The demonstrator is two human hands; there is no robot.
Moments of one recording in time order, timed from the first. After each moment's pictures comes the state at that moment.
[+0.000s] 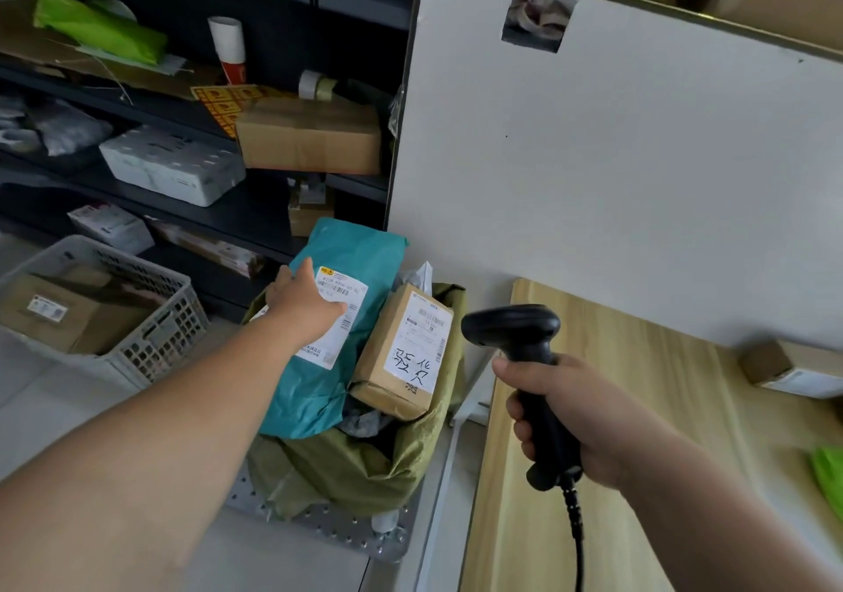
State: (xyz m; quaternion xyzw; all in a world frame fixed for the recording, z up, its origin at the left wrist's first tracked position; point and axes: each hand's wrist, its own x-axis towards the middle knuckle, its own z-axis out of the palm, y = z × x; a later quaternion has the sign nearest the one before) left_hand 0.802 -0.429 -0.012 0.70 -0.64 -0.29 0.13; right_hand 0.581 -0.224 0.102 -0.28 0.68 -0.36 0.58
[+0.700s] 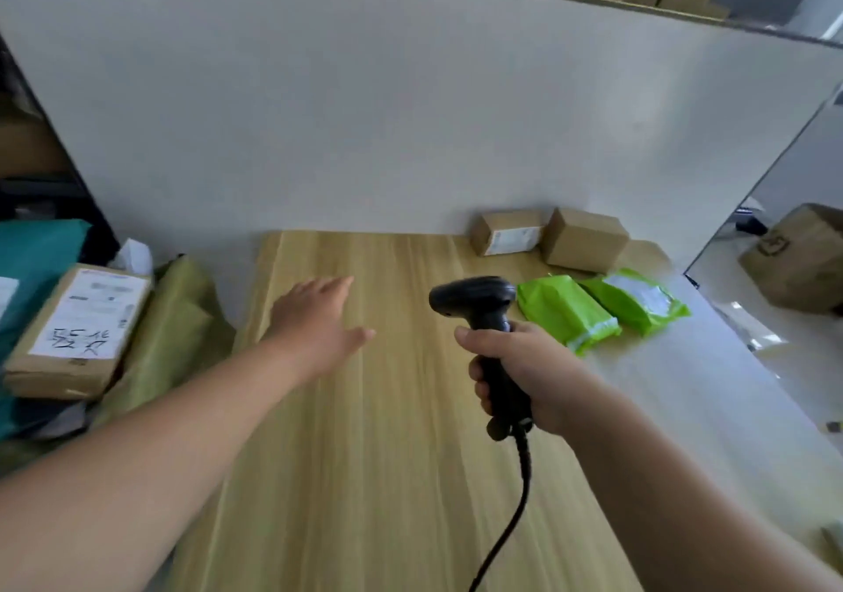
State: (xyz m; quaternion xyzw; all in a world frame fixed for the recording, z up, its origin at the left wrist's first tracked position) left_hand 0.494 -0.168 0.030 0.39 -0.91 -0.14 0.04; right_hand 0.347 0.025 0.079 -0.16 0.68 -0.51 0.50
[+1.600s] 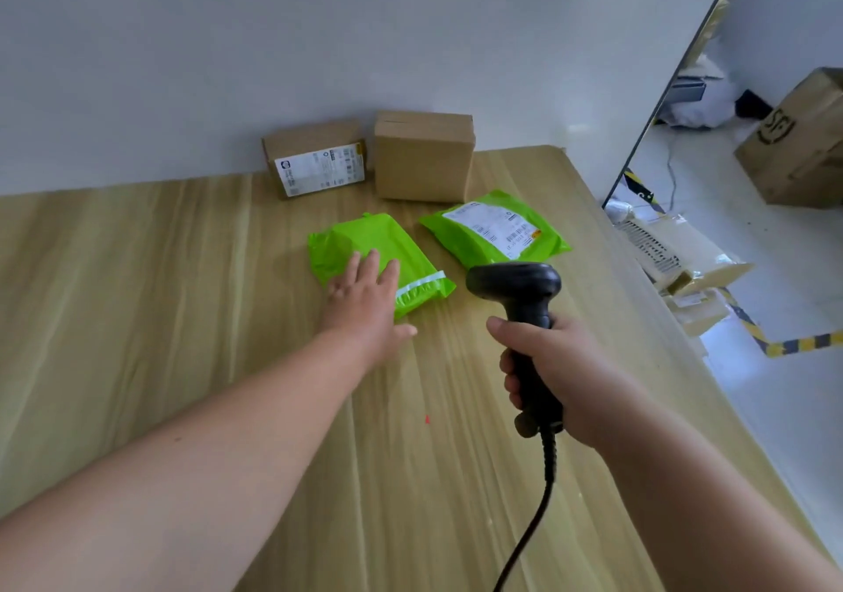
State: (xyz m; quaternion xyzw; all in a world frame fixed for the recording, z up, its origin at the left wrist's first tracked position) left_hand 0.090 0.026 -0.100 0.35 -0.93 -0.06 -0.08; right_hand -0.001 0.214 -0.040 -0.05 0.71 -0.55 0.43
